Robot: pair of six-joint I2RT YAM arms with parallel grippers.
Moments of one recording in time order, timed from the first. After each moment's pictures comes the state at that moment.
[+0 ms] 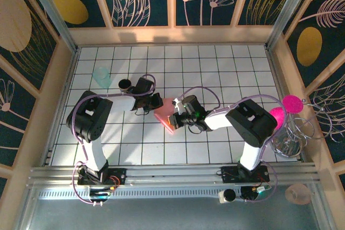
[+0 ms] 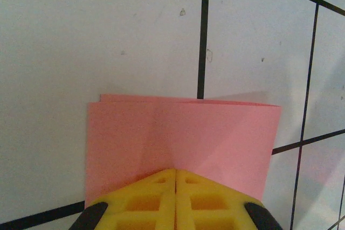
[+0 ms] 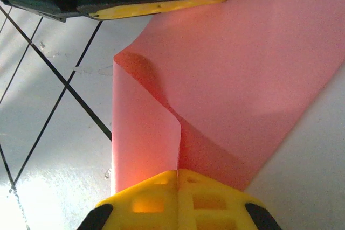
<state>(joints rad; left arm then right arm) -0.49 1.86 0.95 -0.04 0.31 -0.75 0.78 1.79 0.68 0.37 -0.37 0.42</state>
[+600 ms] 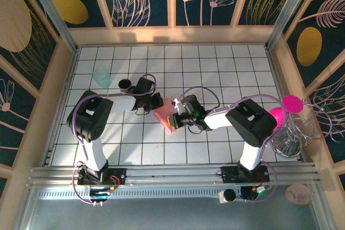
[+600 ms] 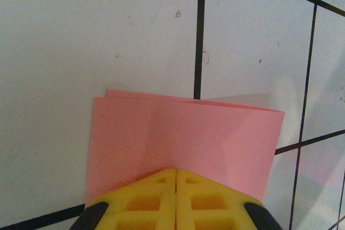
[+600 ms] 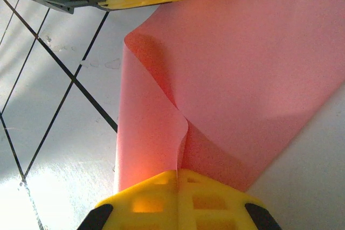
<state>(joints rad) -0.49 1.87 0.96 -0.05 0.32 -0.75 0.78 1.79 0.69 0.35 -0.40 0.42</state>
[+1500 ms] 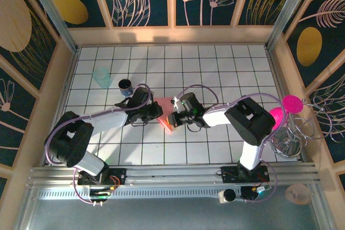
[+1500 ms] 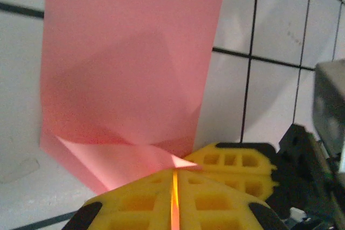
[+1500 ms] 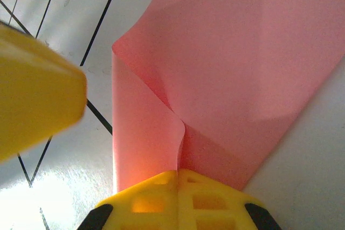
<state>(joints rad) -0.61 1.54 0.73 -0.08 0.26 -0.93 0.77 1.82 0.75 0.28 -0.42 0.45</state>
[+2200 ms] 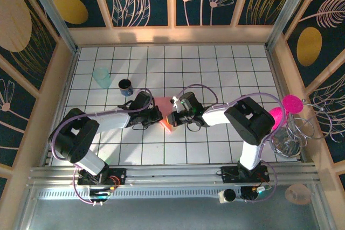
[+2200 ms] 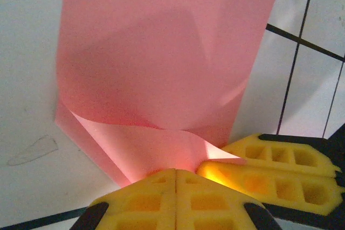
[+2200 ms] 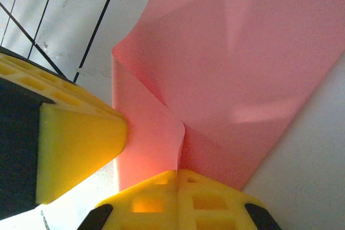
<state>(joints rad) -0.63 1.59 0.70 -0.06 0.26 -0.98 0.76 1.83 0.77 0.26 -0.42 0.45</state>
